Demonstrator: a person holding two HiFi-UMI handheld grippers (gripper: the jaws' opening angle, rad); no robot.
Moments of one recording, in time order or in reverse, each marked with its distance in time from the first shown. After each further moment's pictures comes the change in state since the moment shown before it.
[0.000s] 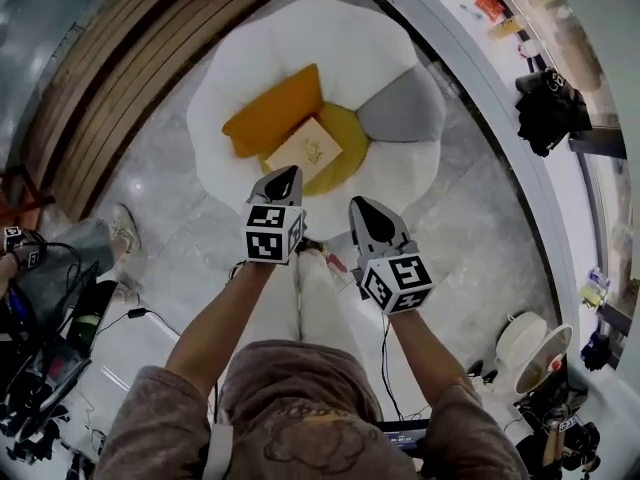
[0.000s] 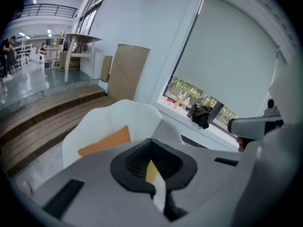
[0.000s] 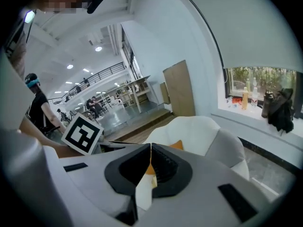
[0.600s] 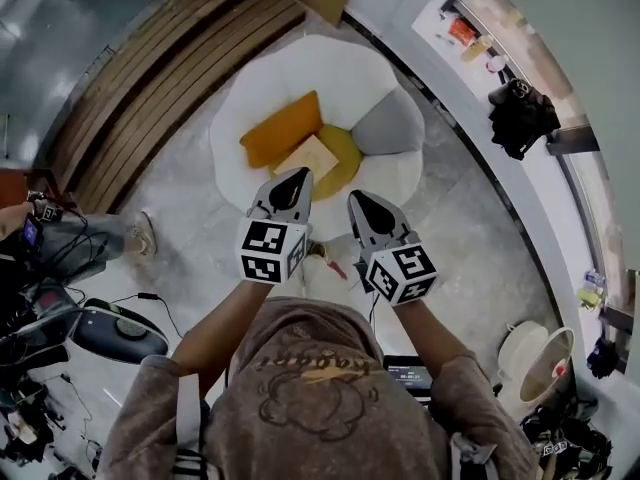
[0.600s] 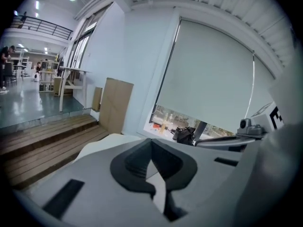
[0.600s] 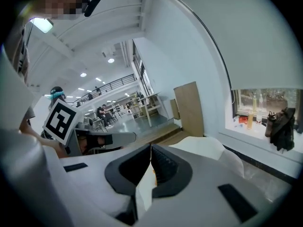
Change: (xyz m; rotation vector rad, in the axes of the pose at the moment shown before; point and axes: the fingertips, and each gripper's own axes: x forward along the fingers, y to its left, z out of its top) left arm -0.172 -0.116 0.133 0.110 -0.249 -0.069; right arm -0.115 0.065 0.109 -0.047 -0.135 0.102
